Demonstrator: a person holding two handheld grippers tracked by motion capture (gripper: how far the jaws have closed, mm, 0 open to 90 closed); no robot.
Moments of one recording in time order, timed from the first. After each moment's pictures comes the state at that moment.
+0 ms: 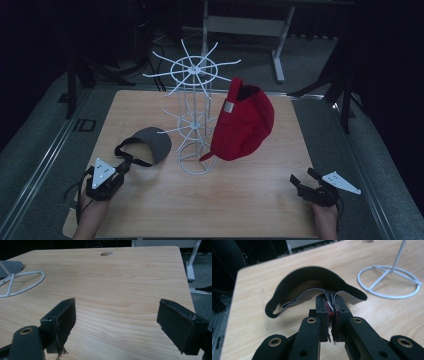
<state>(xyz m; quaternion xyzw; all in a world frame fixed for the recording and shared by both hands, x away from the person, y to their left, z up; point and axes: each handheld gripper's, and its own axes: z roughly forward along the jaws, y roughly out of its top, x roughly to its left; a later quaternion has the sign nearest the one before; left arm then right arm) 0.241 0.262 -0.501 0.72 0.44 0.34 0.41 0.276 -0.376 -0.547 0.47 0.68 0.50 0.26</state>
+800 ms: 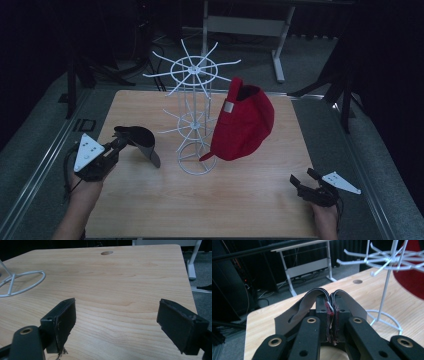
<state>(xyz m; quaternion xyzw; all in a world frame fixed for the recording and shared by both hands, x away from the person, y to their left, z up) 0.249 0.258 -0.413 0.70 0.39 0.37 0.47 0.276 -0.376 -0.548 0.48 0.68 0.50 0.25</state>
